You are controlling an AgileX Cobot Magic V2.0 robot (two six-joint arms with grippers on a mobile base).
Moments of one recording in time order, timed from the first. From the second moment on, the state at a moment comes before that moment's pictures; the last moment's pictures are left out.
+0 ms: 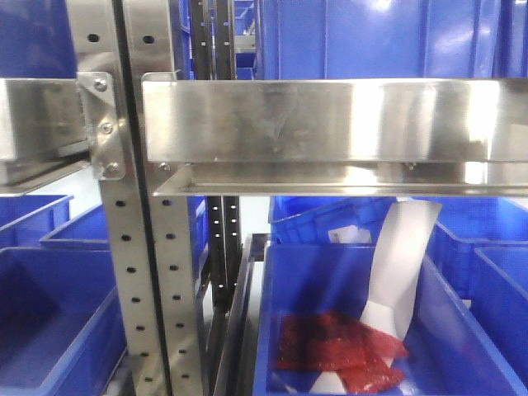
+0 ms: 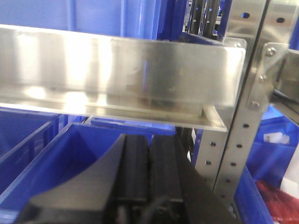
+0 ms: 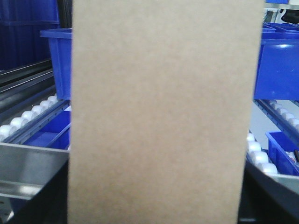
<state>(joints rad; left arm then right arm) -0.01 -0.01 0.03 -0.09 0.11 0.02 0.14 0.27 -0.60 -0.20 0.50 0.20</state>
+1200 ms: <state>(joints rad) -0.01 -0.01 0.03 -0.09 0.11 0.02 0.14 0.27 -0.60 -0.20 0.50 0.20</state>
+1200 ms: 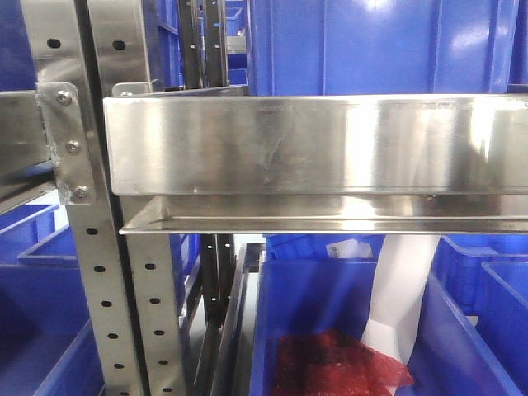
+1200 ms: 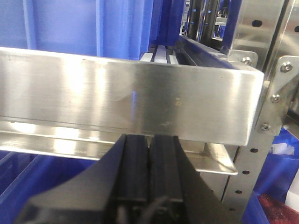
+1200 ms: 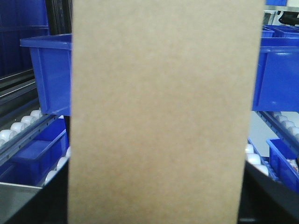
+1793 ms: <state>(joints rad) -0.01 -0.01 0.03 -0.09 0.11 0.02 0.14 0.42 -0.75 -0.20 0.48 -0.22</state>
